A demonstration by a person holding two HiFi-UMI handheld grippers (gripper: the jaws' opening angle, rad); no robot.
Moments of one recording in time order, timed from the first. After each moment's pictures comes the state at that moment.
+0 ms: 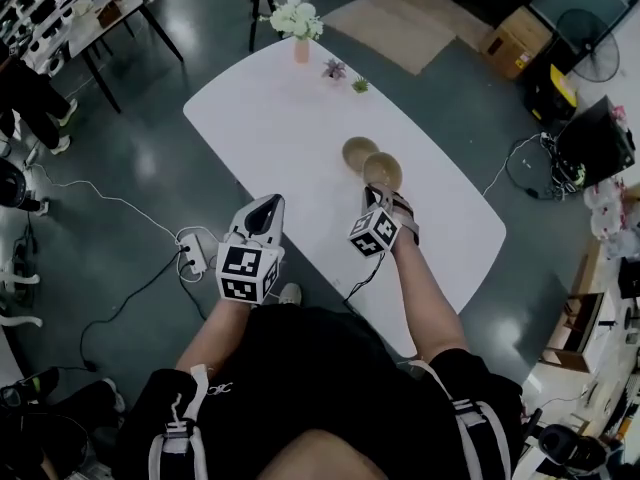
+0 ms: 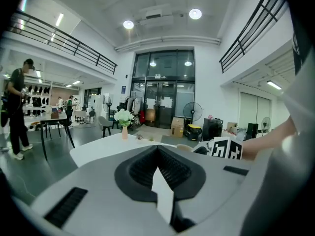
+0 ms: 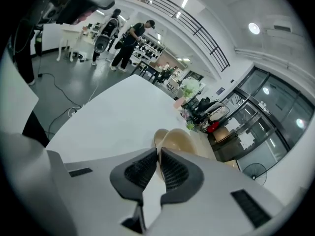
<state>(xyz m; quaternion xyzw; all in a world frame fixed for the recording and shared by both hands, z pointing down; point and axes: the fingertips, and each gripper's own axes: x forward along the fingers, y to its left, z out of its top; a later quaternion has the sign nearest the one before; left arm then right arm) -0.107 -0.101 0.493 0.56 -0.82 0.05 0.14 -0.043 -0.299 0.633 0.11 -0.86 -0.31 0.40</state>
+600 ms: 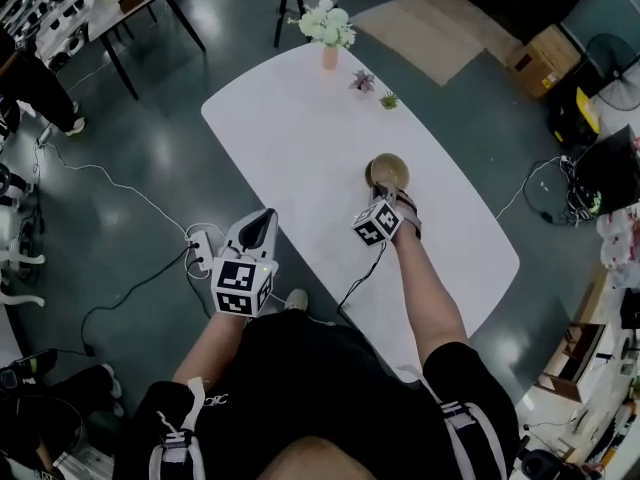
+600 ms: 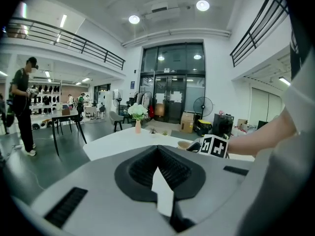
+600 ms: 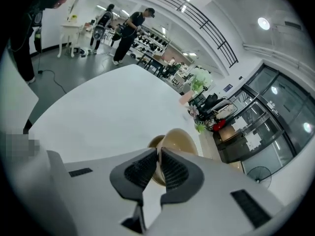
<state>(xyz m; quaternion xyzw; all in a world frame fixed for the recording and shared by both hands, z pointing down) -0.188 -0.092 0.519 0.51 -0.84 0.06 0.17 -0.152 -0.351 0.687 0.09 -0.84 -0.31 0.43</state>
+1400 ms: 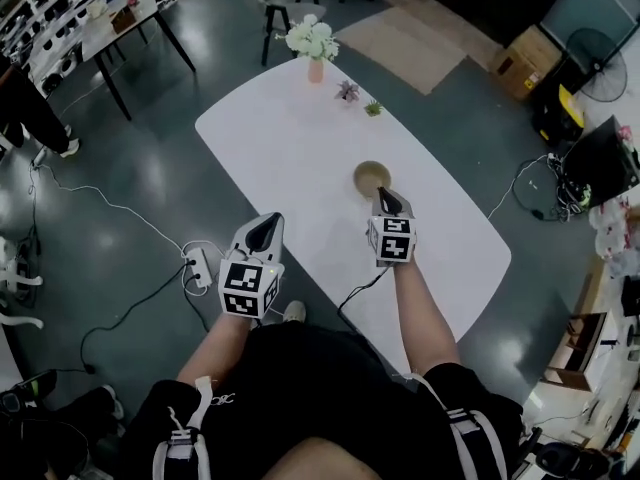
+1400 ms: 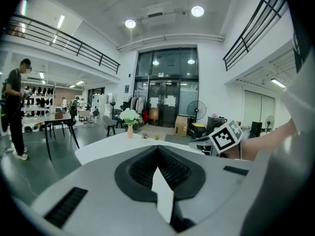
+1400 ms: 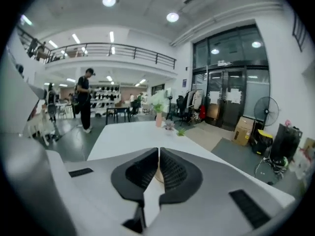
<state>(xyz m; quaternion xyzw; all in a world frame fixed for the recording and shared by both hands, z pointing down) -0.145 -0.087 0.496 0.54 -0.83 0.05 0.15 -0.089 -0.328 0.587 0.20 -0.95 0.00 0.23</state>
